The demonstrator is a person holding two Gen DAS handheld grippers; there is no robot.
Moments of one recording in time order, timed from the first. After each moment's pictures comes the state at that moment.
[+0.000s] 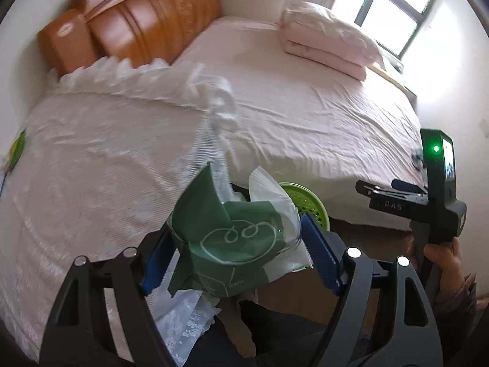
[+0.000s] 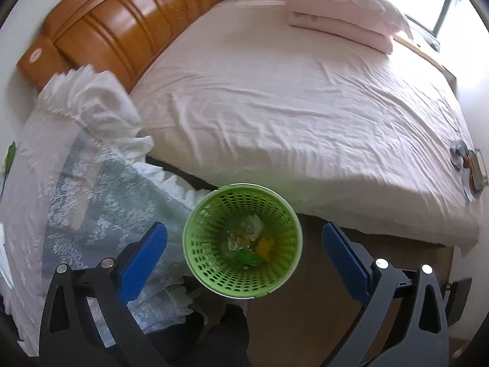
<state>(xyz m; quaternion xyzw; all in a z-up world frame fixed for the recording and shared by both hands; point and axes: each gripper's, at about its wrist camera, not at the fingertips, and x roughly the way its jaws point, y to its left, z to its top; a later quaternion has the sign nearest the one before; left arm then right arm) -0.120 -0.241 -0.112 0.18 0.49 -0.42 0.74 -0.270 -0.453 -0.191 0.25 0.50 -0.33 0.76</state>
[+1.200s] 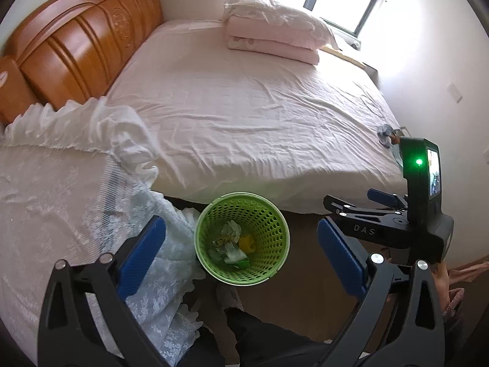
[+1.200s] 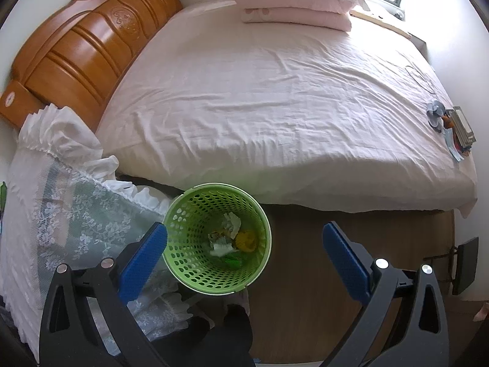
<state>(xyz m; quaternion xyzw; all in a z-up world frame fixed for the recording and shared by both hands) -0.164 -0.329 -0.105 0.21 0.47 -0.50 0.70 -0.325 -0.479 -0.187 0.30 0.48 -0.36 0.74</state>
